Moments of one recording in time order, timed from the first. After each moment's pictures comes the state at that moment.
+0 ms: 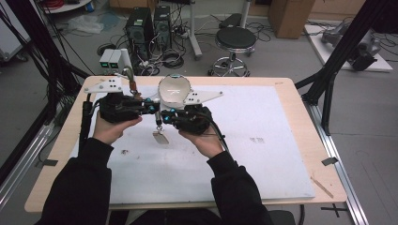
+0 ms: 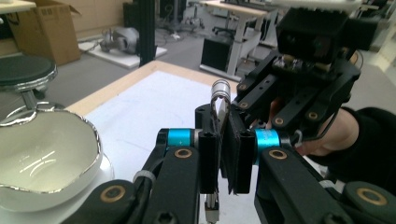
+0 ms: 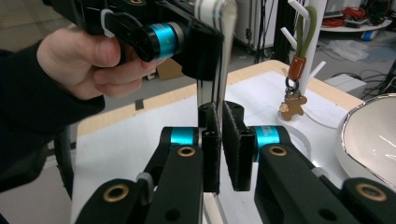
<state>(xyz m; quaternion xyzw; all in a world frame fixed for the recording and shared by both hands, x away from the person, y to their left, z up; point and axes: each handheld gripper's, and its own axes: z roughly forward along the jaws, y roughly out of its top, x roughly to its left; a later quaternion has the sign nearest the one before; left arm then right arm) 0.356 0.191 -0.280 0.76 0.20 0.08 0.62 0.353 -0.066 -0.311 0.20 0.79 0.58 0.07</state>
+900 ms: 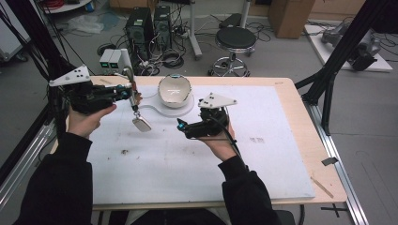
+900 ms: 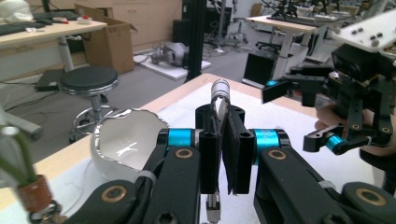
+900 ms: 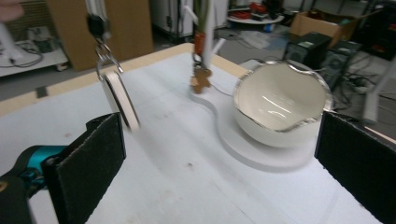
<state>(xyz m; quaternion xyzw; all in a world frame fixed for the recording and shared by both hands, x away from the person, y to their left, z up) 0.363 0.256 -0.266 0.72 0.26 0.17 0.62 0.349 -0.104 -0.323 0.29 0.77 0.52 0.22</state>
